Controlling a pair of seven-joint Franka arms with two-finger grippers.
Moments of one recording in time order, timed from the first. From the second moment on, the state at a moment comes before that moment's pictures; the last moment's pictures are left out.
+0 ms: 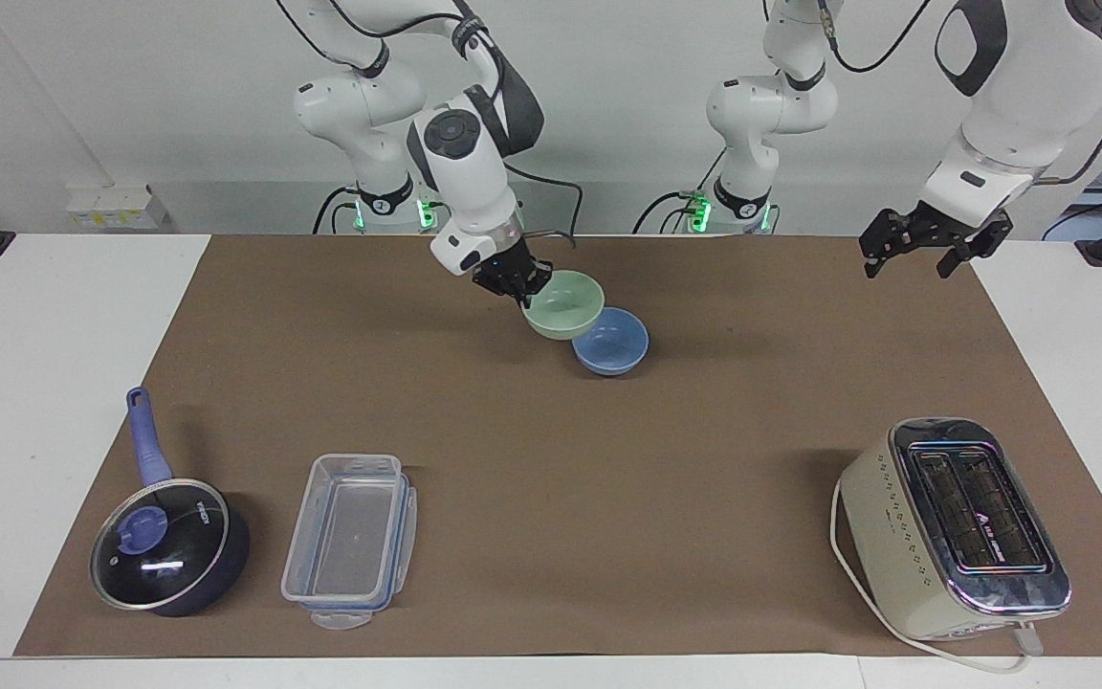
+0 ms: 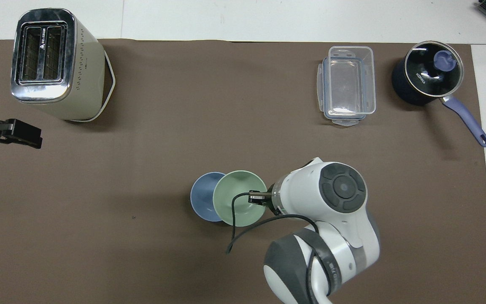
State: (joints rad) left arm -0.02 0.03 -0.05 -1.55 0.04 1.52 0.03; right arm 0.48 0.03 0.09 -2.12 0.27 2.19 0.56
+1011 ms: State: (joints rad) left arm -0.02 0.03 -0.05 -1.55 0.04 1.52 0.03; right arm 0.57 0.20 0.09 -2.02 0.27 2.26 0.68
